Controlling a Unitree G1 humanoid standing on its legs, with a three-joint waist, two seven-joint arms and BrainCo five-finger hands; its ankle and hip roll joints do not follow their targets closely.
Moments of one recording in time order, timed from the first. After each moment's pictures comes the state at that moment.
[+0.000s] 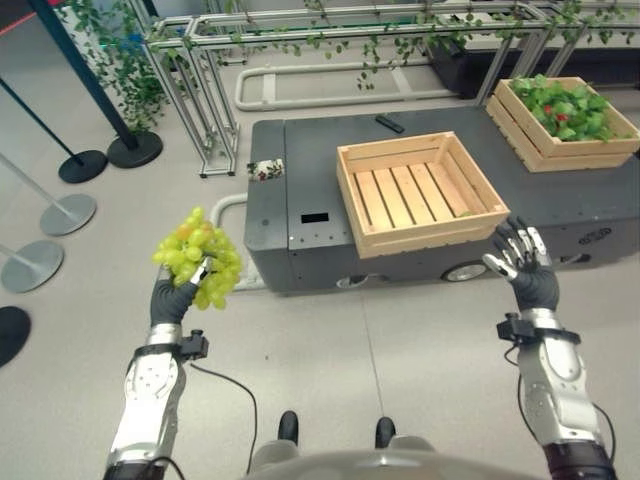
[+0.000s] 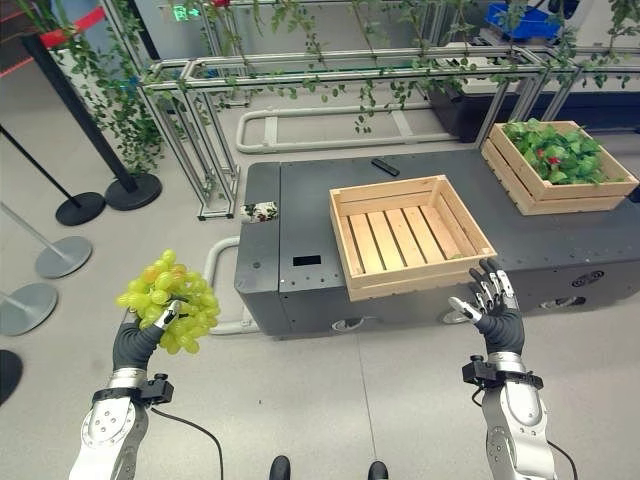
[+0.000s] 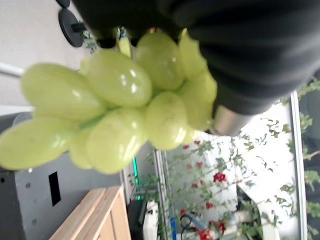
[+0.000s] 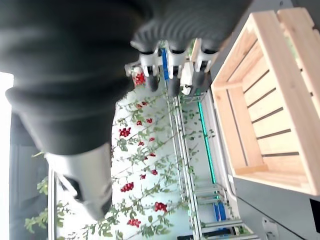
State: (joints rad) left arm 0.18 0.33 0.10 0.04 -0.25 -0.31 0.07; right arm 0.11 -0.34 -0.15 0.05 0.52 -0.30 0.04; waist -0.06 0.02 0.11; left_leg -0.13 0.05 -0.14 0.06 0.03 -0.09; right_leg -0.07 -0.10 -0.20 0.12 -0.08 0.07
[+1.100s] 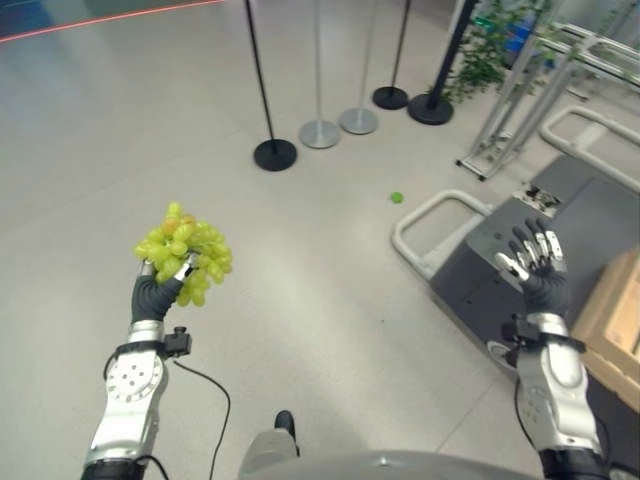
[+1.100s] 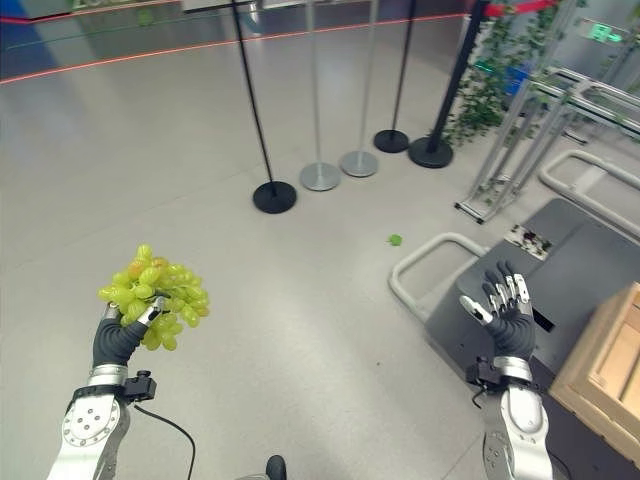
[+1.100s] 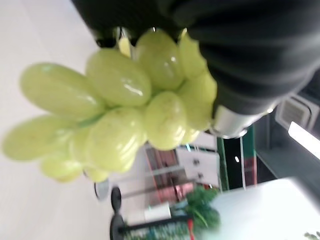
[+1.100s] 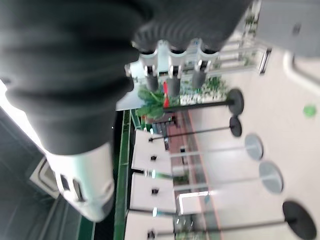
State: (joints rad) left arm 0.17 0.44 0.12 0.05 -0.21 -0.34 0.12; right arm 0.10 -0.27 -0.17 0.02 0.48 -0.33 -0.03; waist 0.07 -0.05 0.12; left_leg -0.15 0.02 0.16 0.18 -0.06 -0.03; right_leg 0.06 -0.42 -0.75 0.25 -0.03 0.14
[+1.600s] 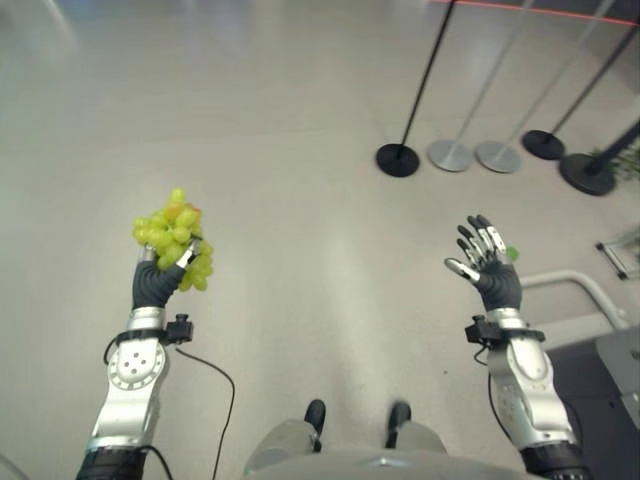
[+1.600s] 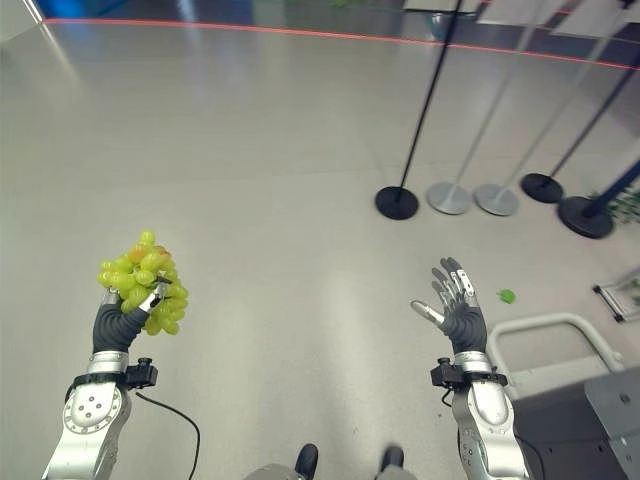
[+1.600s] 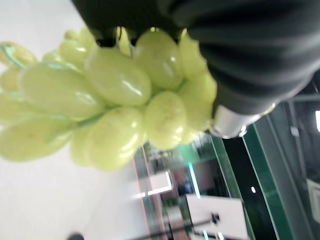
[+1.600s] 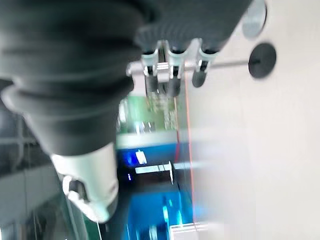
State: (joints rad) left arm 0.10 0.42 0.10 0.04 -0.18 -0.35 0.13; right arm 0.12 -0.30 0.01 0.02 0.44 -0.31 0.04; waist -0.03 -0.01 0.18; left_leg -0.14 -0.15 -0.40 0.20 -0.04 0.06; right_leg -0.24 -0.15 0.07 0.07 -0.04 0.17
